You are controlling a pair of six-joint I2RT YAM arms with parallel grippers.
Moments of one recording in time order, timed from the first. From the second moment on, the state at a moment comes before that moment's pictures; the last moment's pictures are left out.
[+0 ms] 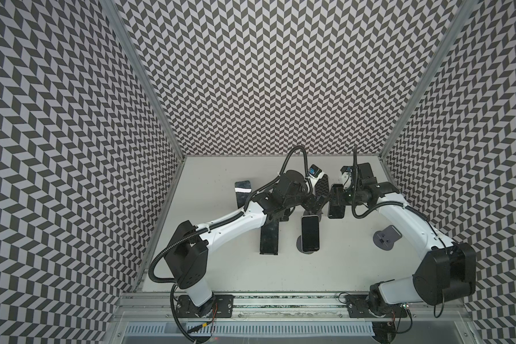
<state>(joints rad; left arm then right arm) -0.88 1.68 1.38 -0.07 0.14 -0.04 0.21 1.44 1.19 -0.73 -0.14 0.19</state>
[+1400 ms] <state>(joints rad) -0.88 1.76 1.47 -0.15 0.15 0.07 0.11 1.69 1.34 -0.71 -0.12 0.22</state>
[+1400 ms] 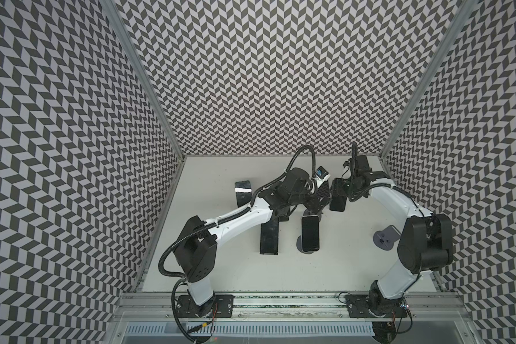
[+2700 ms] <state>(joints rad) -0.86 1.80 1.54 -0.16 0.16 0.08 0.05 1.78 1.43 -0.74 -0.06 0.18</state>
